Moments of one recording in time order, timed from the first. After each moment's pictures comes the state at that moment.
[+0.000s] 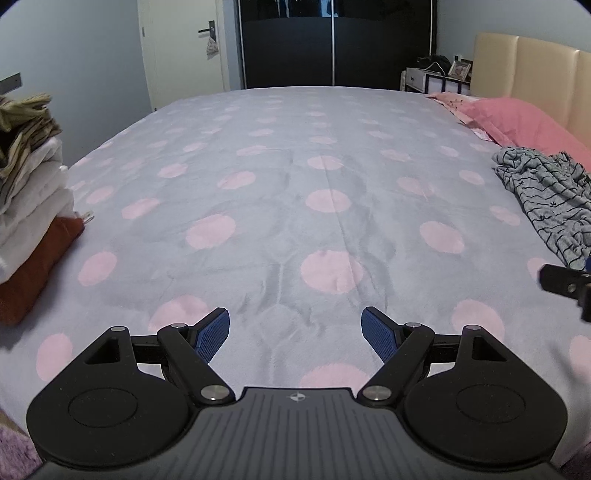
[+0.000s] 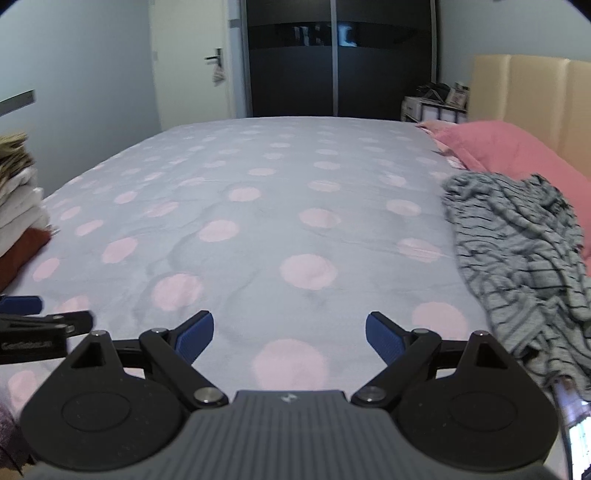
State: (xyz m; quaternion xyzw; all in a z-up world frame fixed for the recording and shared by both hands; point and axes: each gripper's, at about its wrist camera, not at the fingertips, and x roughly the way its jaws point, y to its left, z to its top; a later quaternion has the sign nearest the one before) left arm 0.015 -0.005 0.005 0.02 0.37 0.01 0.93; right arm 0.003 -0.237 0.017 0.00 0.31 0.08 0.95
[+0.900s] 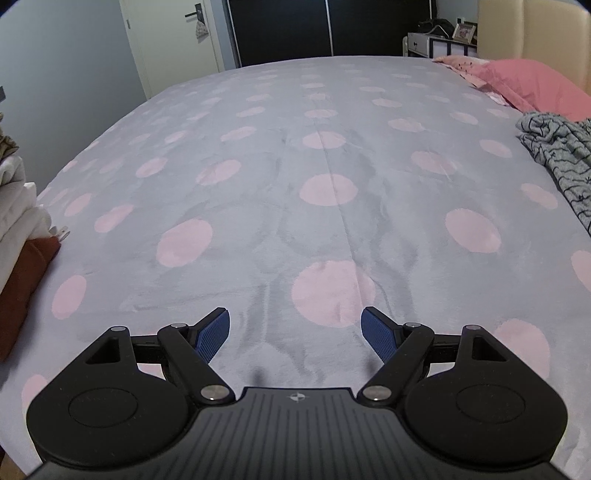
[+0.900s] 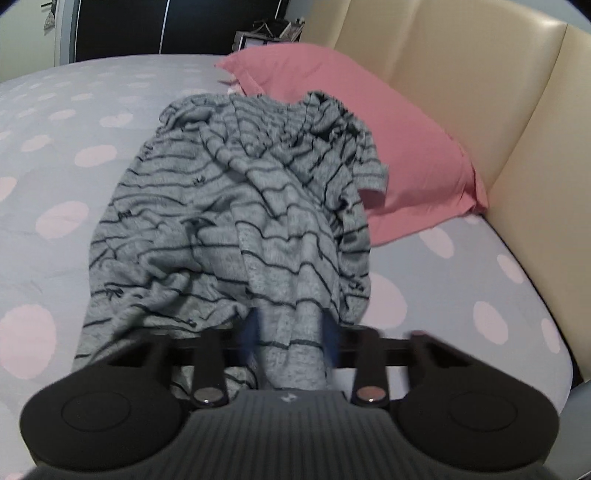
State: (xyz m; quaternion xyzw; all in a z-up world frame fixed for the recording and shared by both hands) left arm 0.089 -0.029 -0.034 0.07 0.41 0.02 0.91; right arm 0.117 -0.510 -0.033 -0.05 0.40 -0.17 0.90
